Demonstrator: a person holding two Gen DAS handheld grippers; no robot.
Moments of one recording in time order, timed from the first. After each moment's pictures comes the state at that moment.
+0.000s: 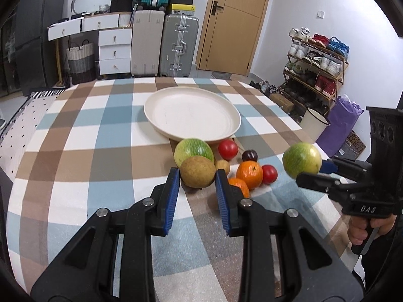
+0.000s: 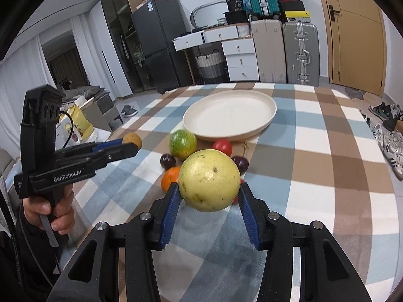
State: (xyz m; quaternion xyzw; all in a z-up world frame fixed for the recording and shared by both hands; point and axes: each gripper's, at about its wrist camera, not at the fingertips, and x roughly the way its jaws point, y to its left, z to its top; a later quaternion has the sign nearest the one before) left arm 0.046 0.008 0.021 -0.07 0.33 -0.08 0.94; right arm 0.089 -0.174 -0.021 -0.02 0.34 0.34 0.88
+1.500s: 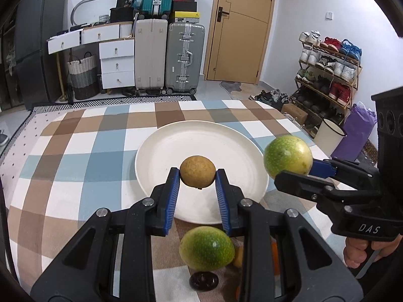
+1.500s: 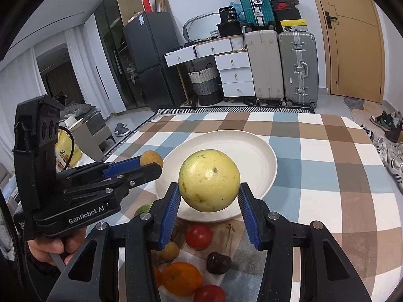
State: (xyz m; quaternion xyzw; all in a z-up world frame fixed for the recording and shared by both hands) left arm 0.191 0.000 0.017 -0.05 0.32 -0.05 0.95; right arm 0.201 -0.131 -0.006 0.00 0.31 0.33 0.89
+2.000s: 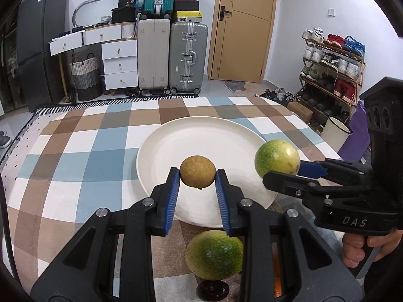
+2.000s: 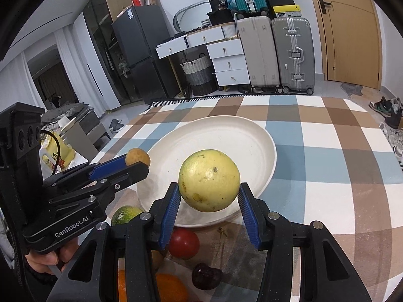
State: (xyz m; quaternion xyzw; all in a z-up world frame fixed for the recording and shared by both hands) left arm 0.203 0.004 -0.003 -0.04 0.32 -0.04 0.95; right arm 0.235 -0.124 -0.035 0.01 0.35 0.32 0.88
